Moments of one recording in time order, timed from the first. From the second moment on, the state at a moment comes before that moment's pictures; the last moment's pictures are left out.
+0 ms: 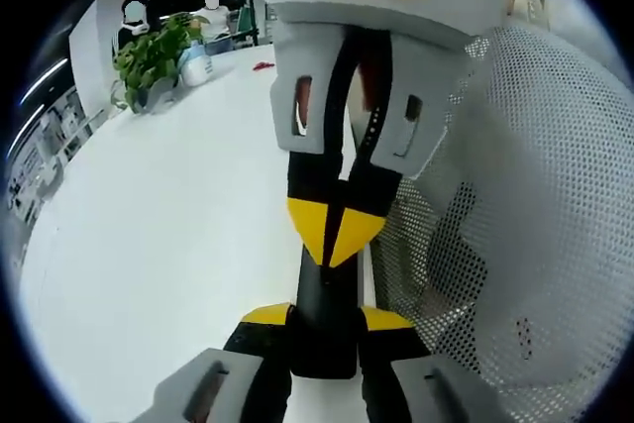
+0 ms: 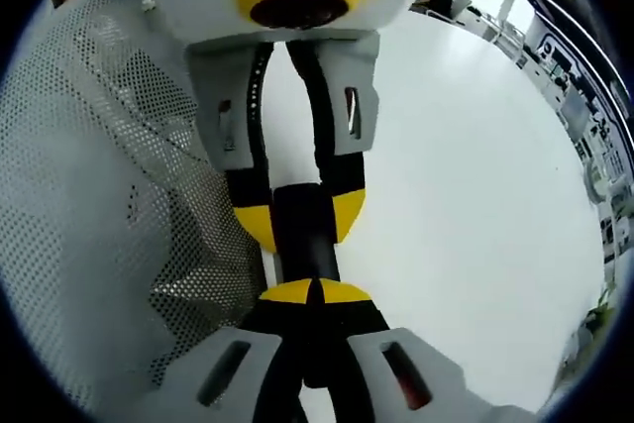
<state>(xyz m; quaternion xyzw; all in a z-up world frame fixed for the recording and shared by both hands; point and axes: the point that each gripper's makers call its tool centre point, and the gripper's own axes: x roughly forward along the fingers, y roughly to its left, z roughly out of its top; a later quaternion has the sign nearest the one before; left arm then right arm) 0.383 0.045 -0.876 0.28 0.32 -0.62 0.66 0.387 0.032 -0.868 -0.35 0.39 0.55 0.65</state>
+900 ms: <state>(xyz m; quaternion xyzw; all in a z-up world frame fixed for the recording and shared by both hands) 0.383 0.044 -0.875 0.26 0.33 -0.62 0.66 0.384 0.038 -0.868 -0.37 0.37 0.56 0.64</state>
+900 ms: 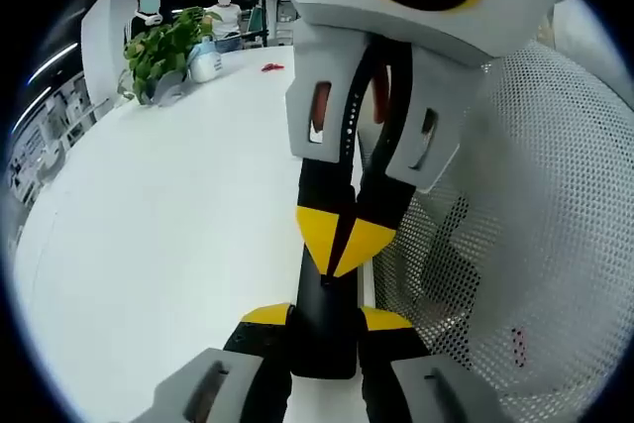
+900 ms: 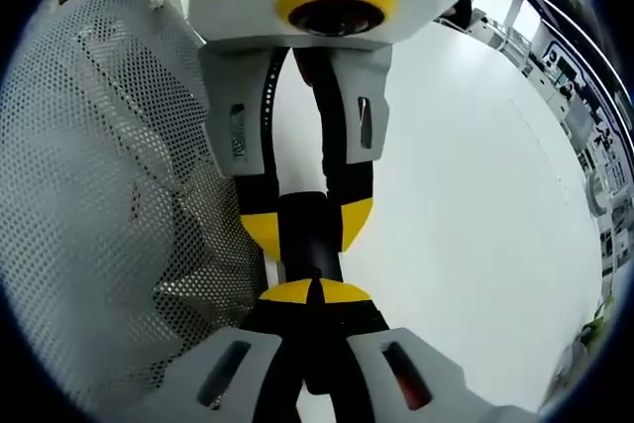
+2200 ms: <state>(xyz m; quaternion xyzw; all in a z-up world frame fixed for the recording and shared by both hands) 0.382 0.044 -0.875 0.26 0.33 -0.62 0.66 0.384 0.039 -0.868 -0.30 0.42 0.55 0.66</state>
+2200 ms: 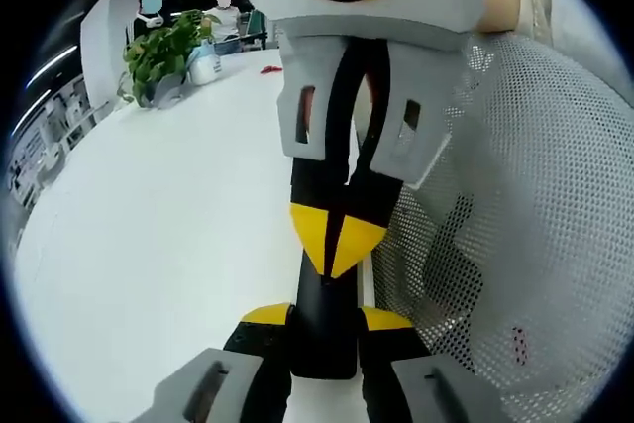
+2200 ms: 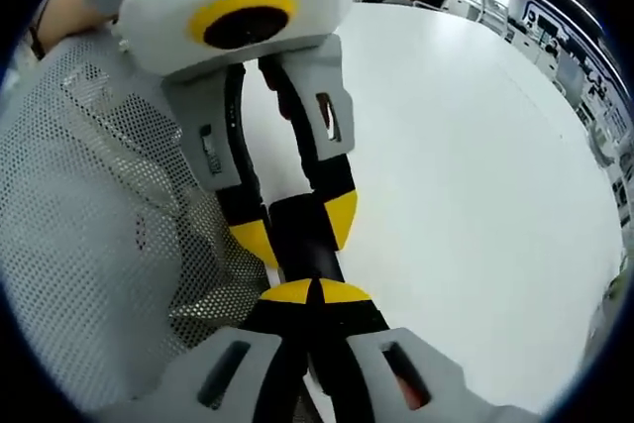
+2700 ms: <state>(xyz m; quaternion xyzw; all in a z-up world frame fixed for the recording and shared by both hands) 0.383 0.045 -0.875 0.26 0.33 -0.62 0.66 0.386 0.041 -0.868 -0.31 0.40 0.55 0.66</state>
